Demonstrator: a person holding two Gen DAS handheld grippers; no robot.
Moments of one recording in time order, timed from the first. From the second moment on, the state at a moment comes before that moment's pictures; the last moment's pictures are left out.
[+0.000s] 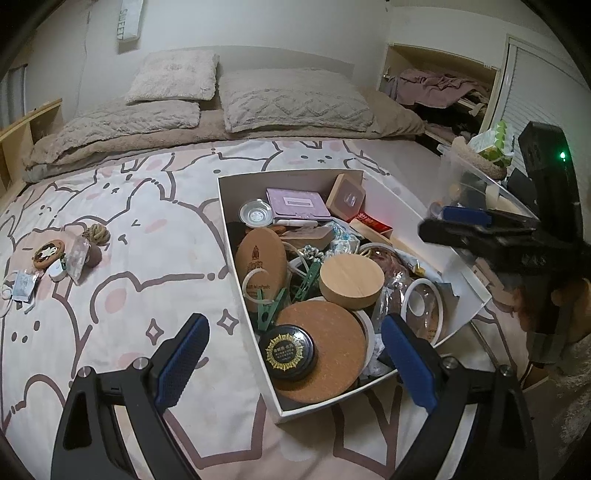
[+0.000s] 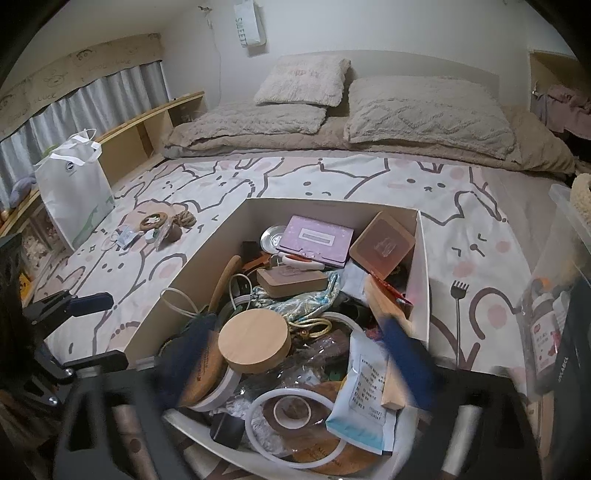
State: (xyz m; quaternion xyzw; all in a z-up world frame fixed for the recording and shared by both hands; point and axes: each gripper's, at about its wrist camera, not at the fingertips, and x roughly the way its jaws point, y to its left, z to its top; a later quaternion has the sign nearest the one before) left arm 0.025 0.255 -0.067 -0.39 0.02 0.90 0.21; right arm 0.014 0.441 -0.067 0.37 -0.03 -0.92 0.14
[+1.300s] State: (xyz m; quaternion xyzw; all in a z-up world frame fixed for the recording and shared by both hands) left arm 0.036 0.230 -0.038 -0.35 0.00 0.92 0.18; right arm 0.025 0.424 -0.046 0.33 0.01 -0.94 0.10
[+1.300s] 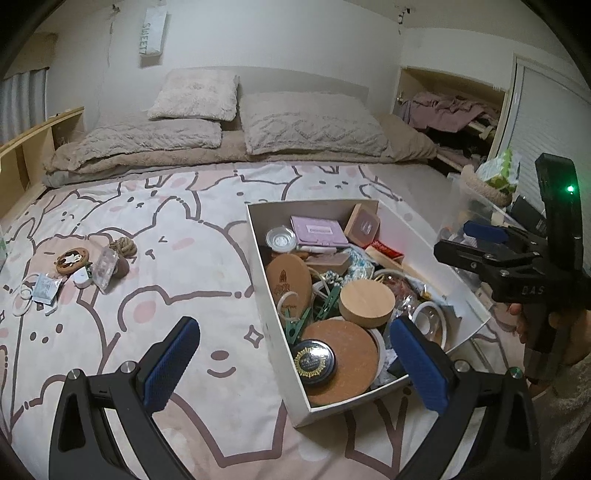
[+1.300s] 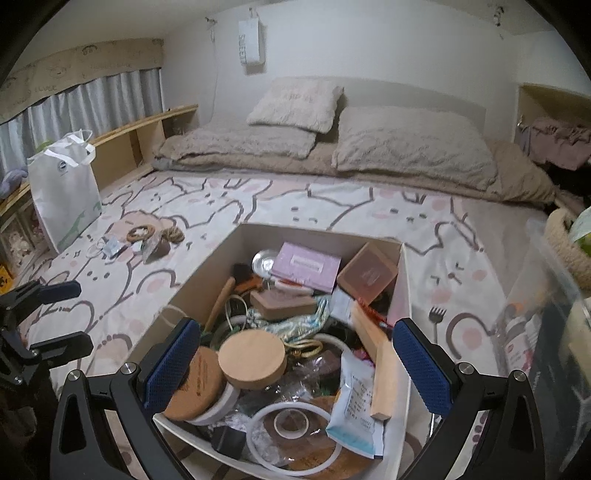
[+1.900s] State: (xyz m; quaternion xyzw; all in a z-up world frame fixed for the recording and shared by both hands) left arm 0.068 0.188 0.003 -0.29 -0.01 0.94 0.18; right arm 0.092 0.377 0.001 0.28 -0.02 -0.96 0.05
